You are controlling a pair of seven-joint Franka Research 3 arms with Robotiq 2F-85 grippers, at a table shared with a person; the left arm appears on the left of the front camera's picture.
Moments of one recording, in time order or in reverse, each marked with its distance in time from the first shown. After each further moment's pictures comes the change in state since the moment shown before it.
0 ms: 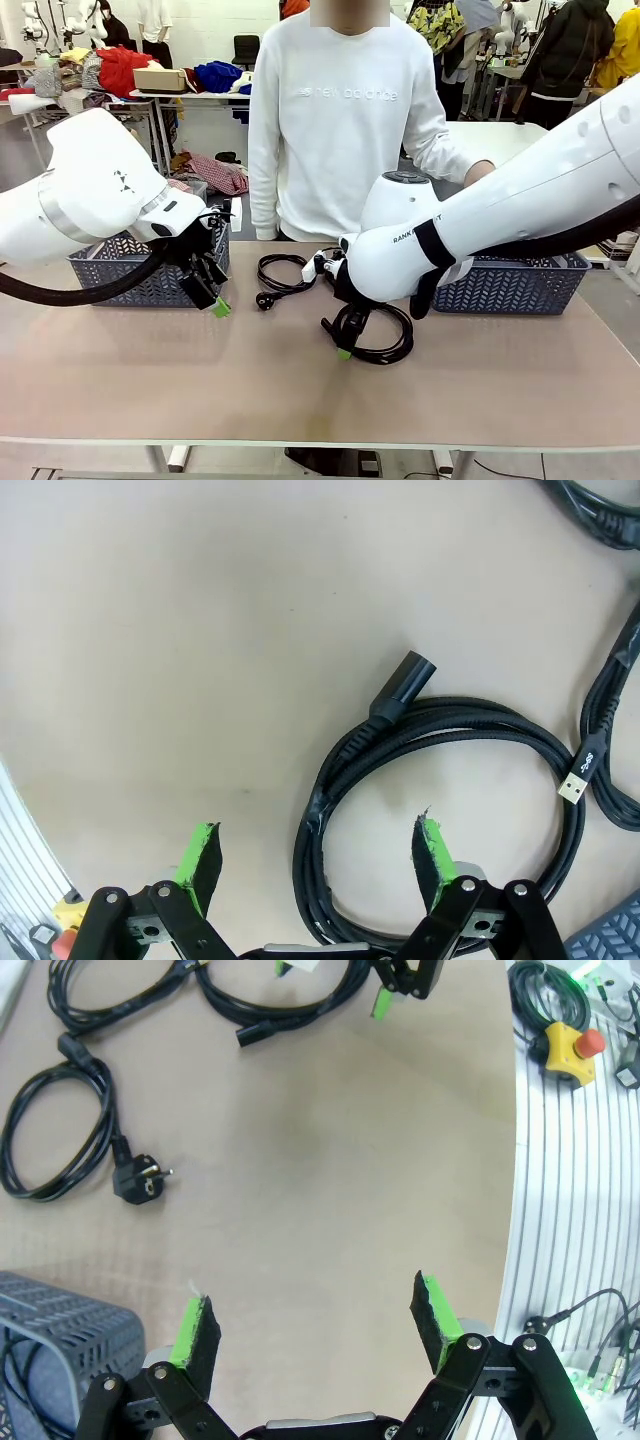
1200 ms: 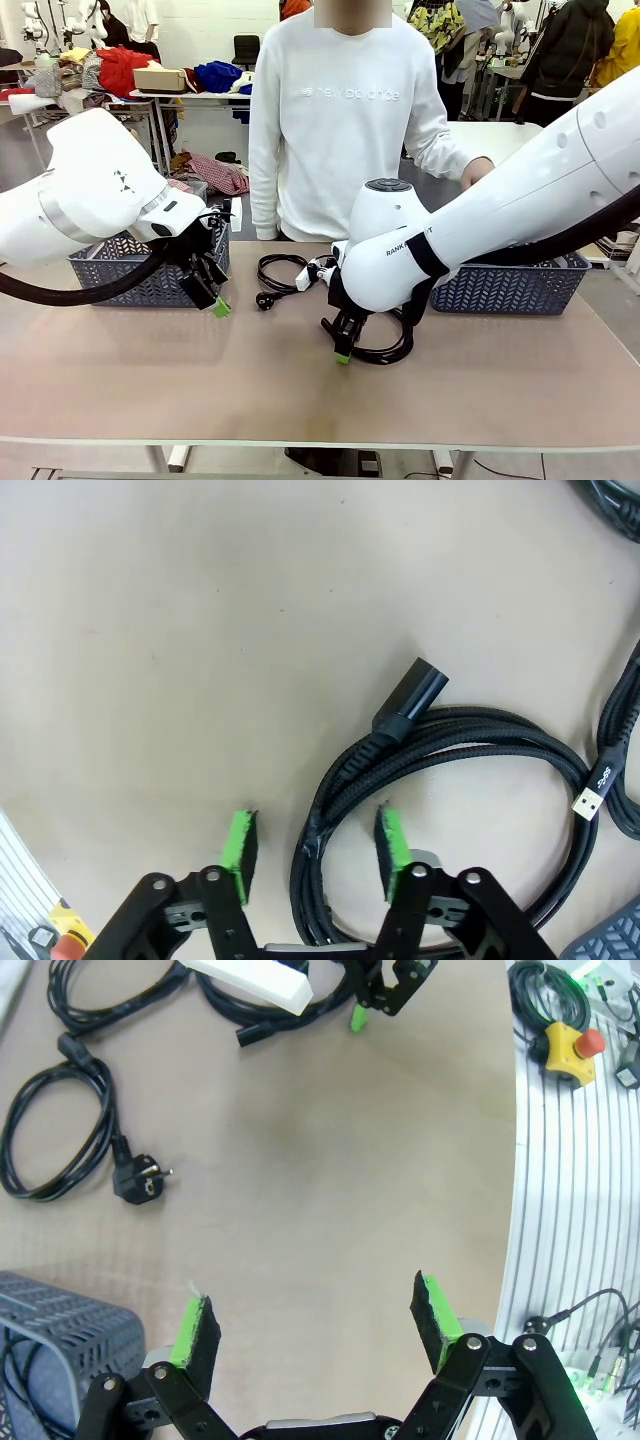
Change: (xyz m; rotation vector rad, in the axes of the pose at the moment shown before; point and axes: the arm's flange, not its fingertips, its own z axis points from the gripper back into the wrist) left arm 0.000 0.000 0.000 0.000 0.000 0.000; right arm 0.009 0.002 -0.016 -0.020 0.053 -0.012
